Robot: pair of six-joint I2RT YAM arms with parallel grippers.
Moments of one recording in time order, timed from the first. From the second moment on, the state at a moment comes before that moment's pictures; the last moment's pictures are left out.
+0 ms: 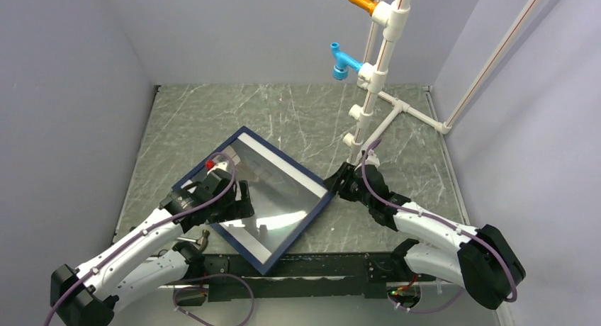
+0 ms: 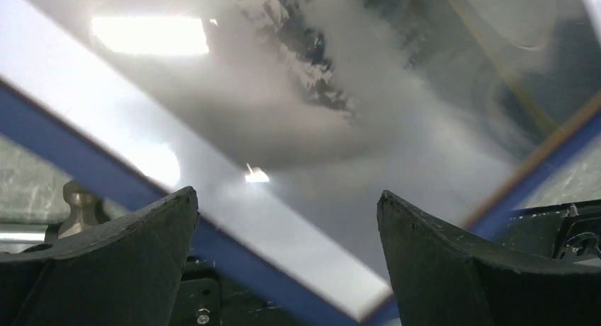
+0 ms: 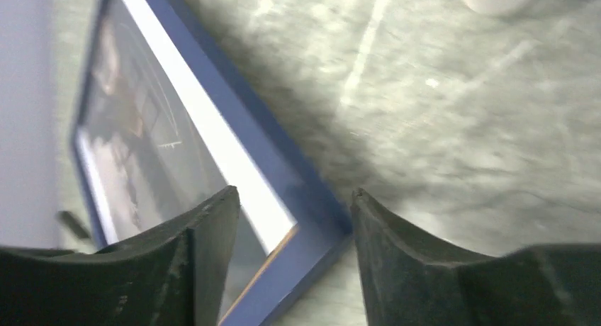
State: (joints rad) left arm -0.69 0.84 0.67 -0.83 -0.13 -0.80; right arm 0.64 1.05 0.40 0.16 0.07 0.90
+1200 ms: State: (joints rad) left arm -0.59 1.04 0.51 -0.76 -0.08 -0.90; right arm 0.60 1.37 0.52 0.11 -0.18 0.56
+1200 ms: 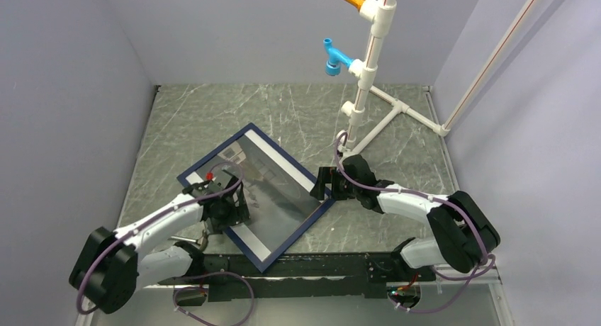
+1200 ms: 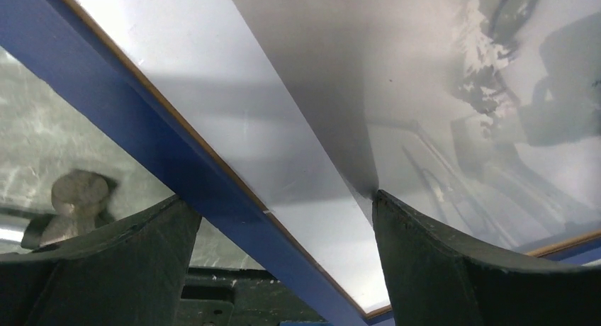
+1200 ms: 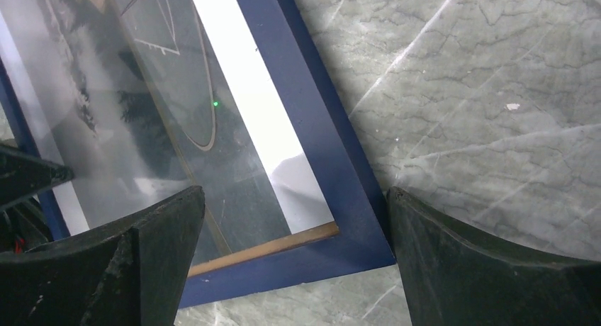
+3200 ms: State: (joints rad) left arm -0.46 0.99 0.64 -0.72 -0.11 -0.93; right arm 0.97 1.22 0.44 0.24 -0.20 0.75
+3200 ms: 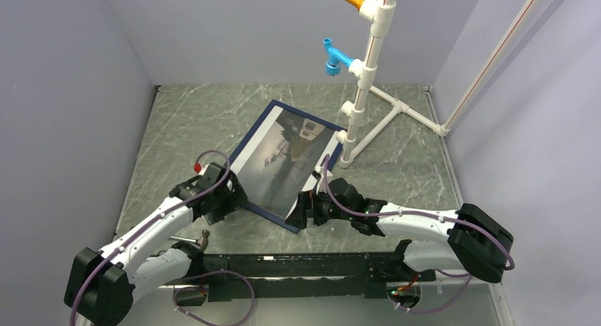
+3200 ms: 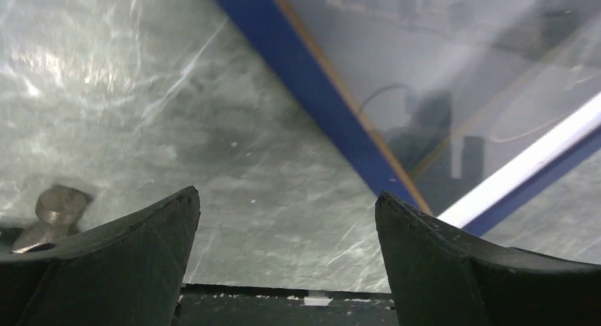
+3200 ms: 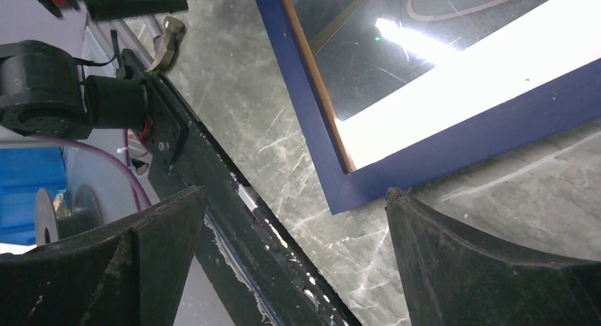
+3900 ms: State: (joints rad) left arm -0.47 1.27 0.62 -0.54 -0.13 -1.09; right arm 0.96 1.09 0.44 0.09 -0.10 0.72
